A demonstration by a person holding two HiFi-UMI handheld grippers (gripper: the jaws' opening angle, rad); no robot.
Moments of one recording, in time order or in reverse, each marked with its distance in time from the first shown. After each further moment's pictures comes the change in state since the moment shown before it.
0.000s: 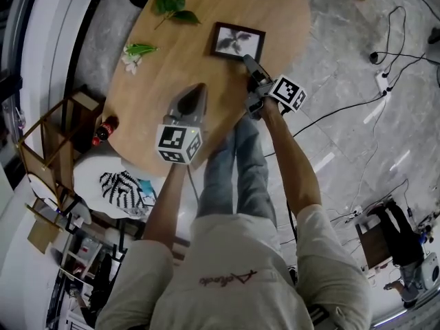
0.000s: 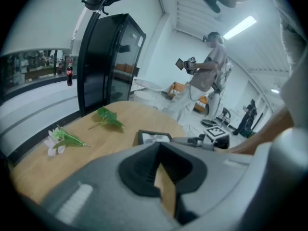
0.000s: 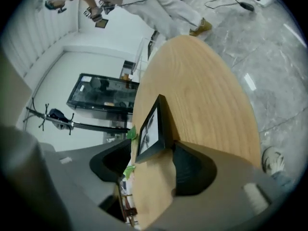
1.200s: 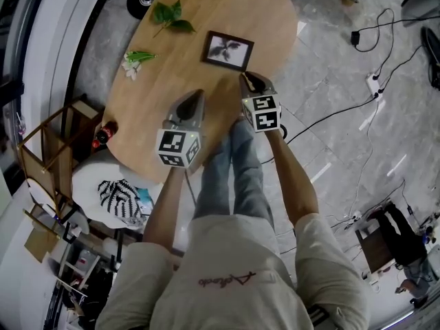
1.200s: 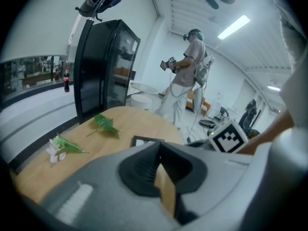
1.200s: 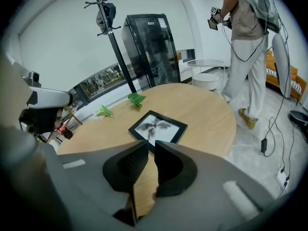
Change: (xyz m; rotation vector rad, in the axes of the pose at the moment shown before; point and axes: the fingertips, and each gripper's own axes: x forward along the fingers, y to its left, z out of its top) left arm -0.020 -0.029 0.018 0.048 -0.026 -0.011; right arm -0.043 0.042 -0.026 -1.133 0.227 -0.323
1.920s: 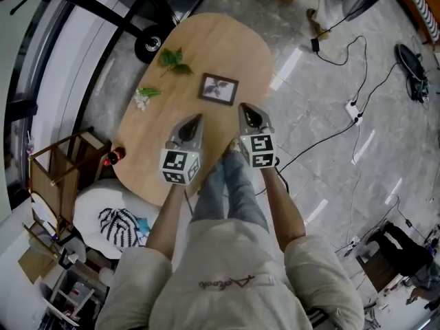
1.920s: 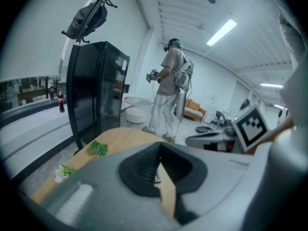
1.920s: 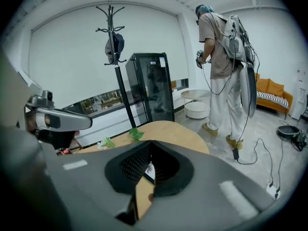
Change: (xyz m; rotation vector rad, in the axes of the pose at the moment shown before) left arm -0.052 -0.057 0.095 0.084 -0.102 -0.024; right arm -0.148 0.026 0.113 -0.037 -0.250 -0.087
